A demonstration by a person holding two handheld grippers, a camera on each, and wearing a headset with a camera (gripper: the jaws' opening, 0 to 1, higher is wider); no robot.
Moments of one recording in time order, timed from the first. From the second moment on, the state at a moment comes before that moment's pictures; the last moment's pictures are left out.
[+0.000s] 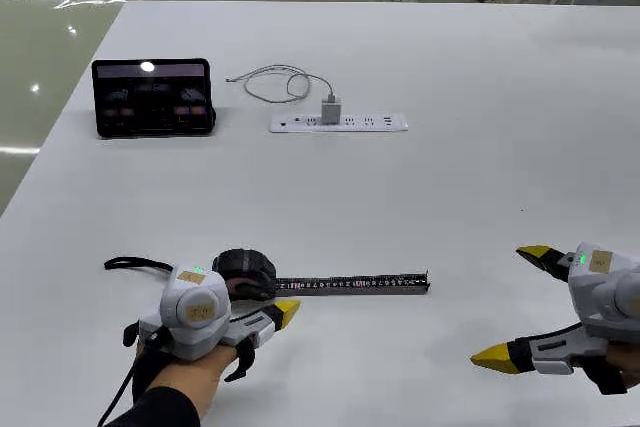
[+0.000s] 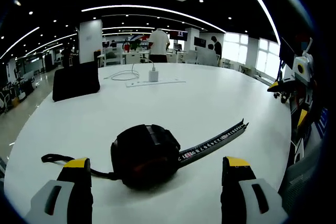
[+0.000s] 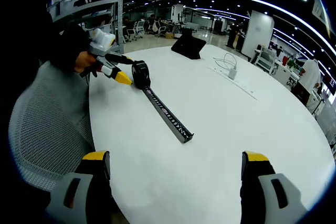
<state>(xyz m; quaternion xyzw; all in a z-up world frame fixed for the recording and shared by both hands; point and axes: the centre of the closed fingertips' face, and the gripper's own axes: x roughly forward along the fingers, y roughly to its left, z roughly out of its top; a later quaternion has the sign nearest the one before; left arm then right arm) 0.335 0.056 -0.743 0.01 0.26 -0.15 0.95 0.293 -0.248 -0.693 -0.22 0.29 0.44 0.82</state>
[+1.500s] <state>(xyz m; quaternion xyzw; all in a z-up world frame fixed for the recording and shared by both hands) 0.346 0.056 -0.754 -0.01 0.24 -0.12 0.96 0.357 -0.194 -0.772 -0.35 0.37 0.57 0.64</state>
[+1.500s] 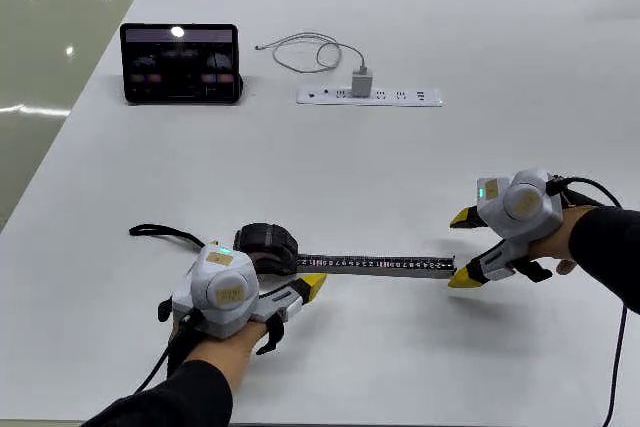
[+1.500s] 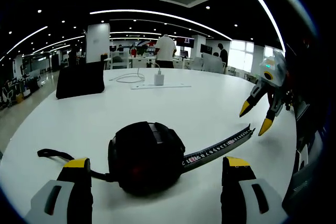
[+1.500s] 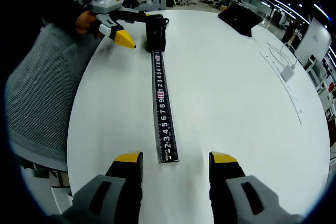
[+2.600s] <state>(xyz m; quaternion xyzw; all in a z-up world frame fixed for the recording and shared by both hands) 0.365 0.063 -0.759 -0.04 0.25 -0.06 0.97 0.355 -0.197 -0.795 -0.40 0.40 0.57 0.60</state>
